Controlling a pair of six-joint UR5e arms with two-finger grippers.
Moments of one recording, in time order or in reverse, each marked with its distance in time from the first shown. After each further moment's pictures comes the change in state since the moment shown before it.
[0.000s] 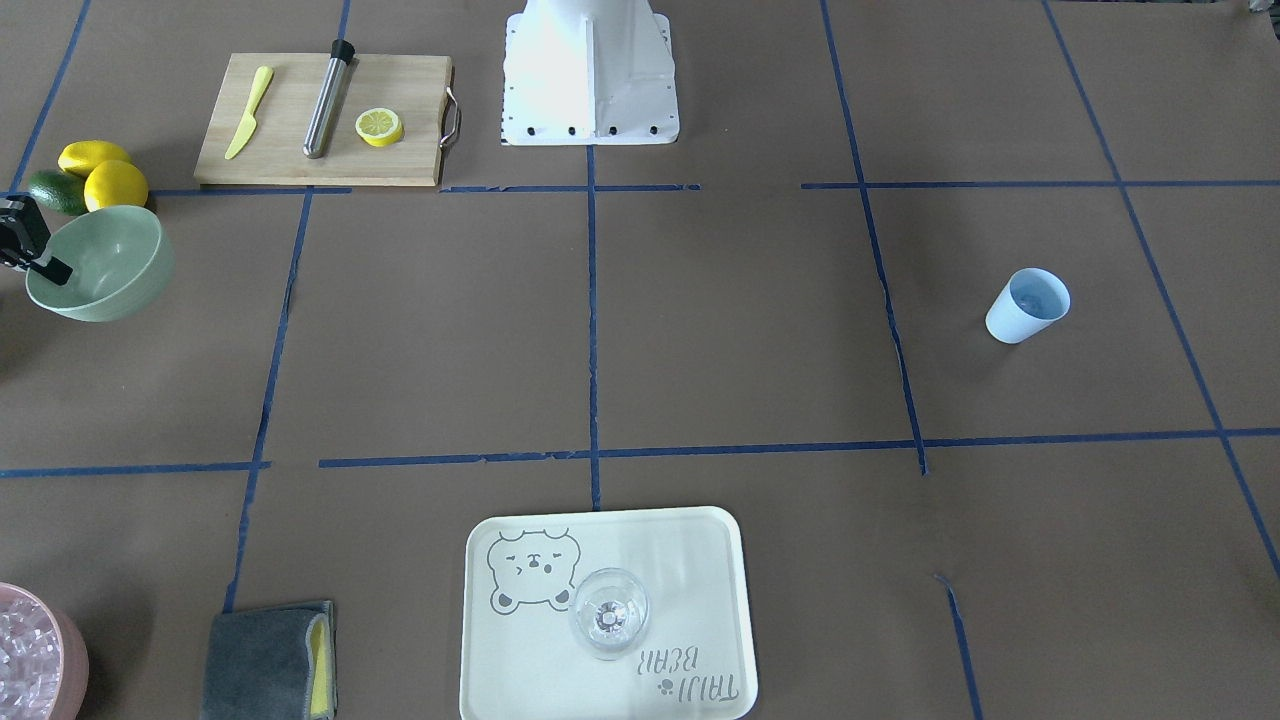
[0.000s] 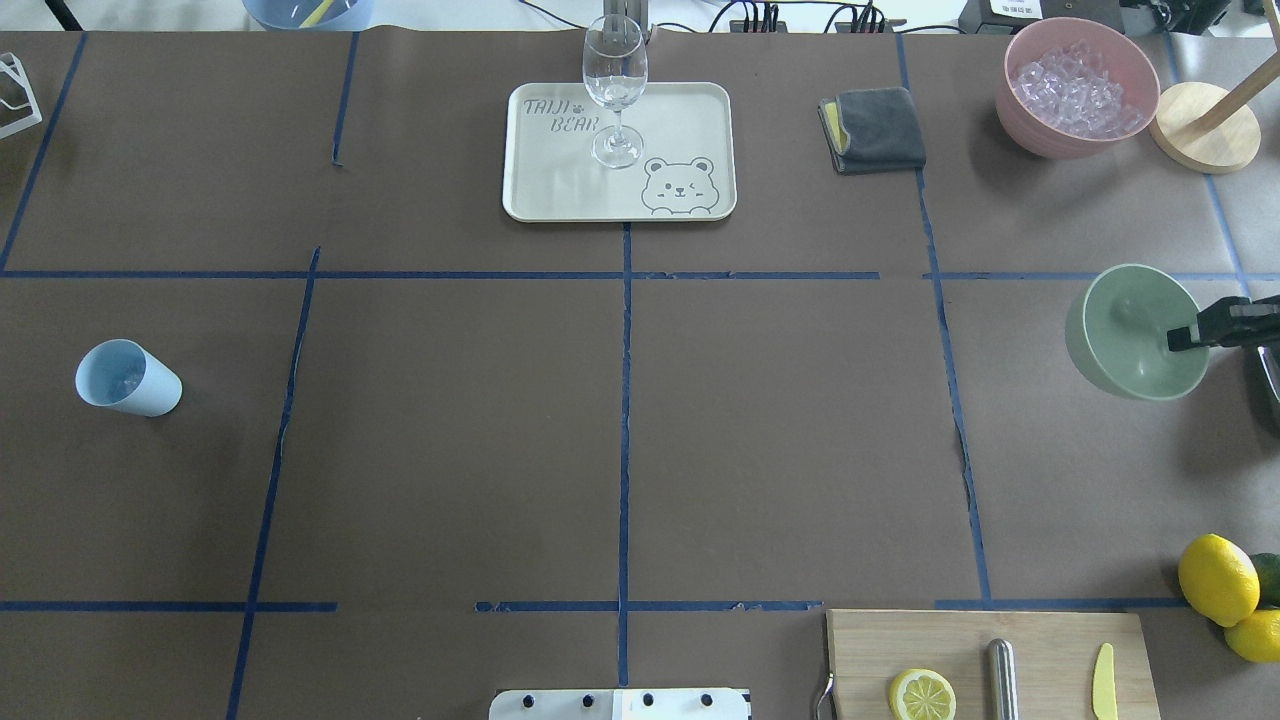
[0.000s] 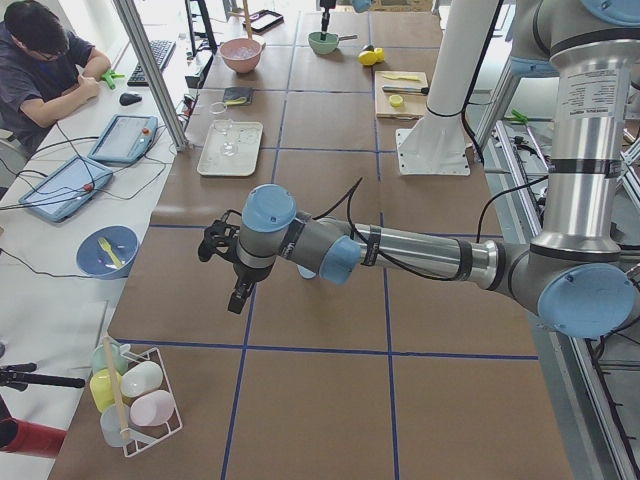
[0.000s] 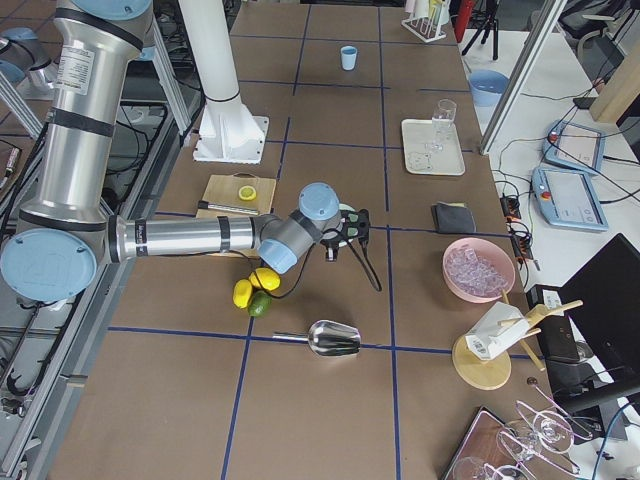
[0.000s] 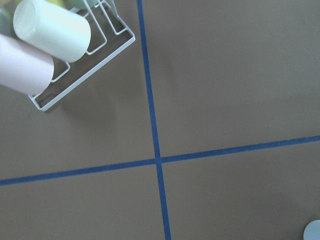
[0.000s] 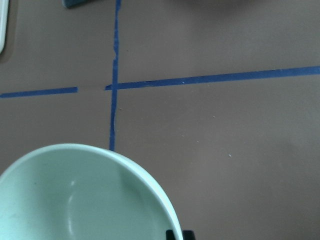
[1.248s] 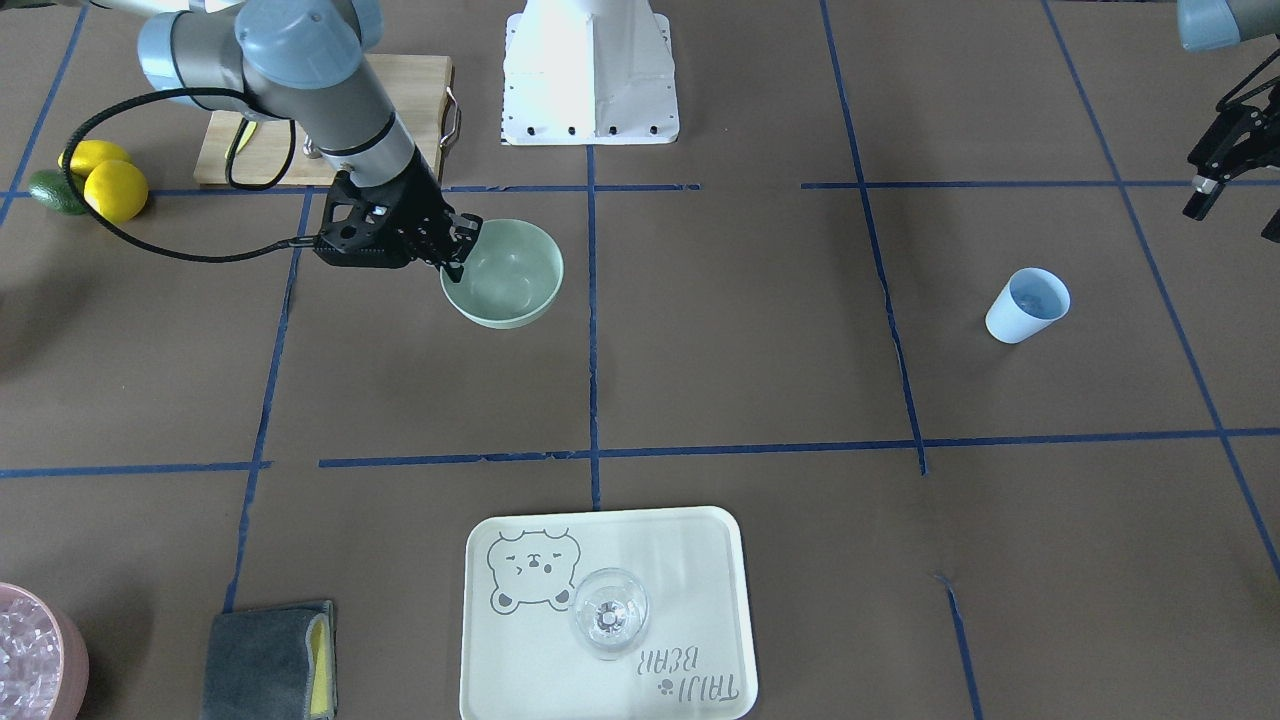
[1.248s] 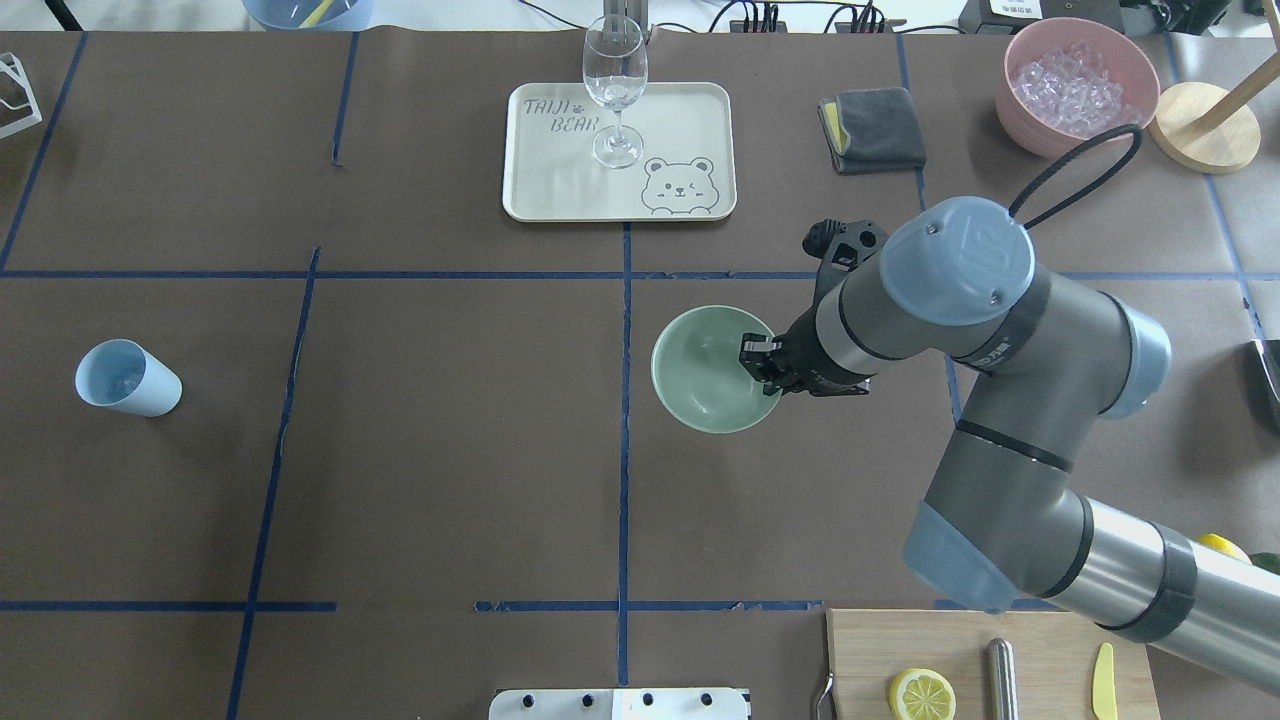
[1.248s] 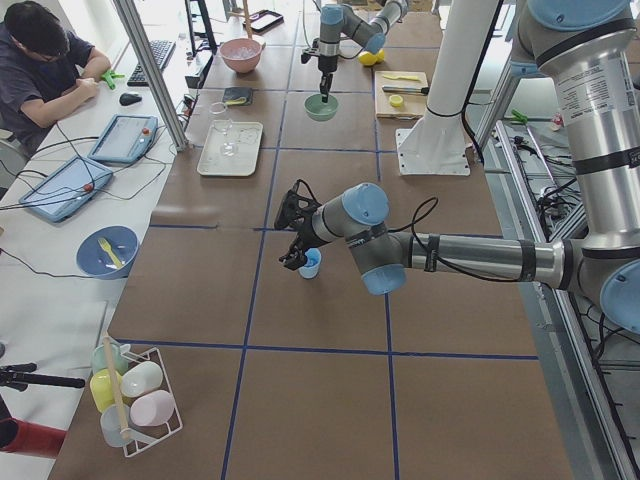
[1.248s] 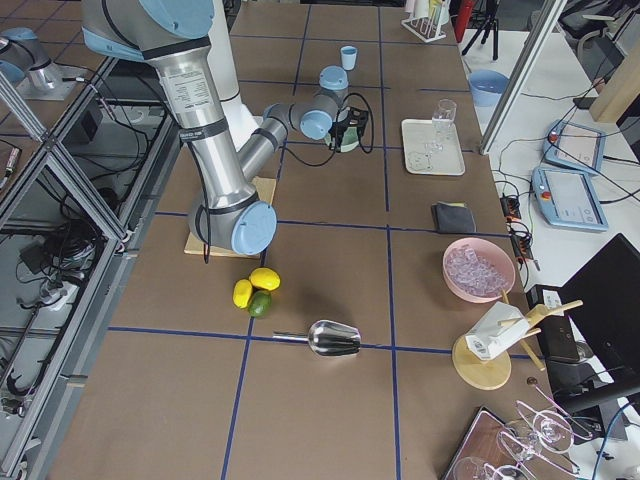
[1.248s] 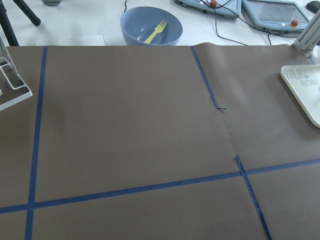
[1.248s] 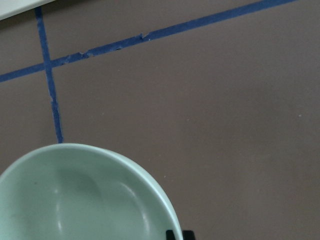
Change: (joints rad) left arm 0.322 0.312 -0.186 -0.753 0.251 -0.704; right arm -0.612 0.589 0.046 -0.586 -0.487 0.520
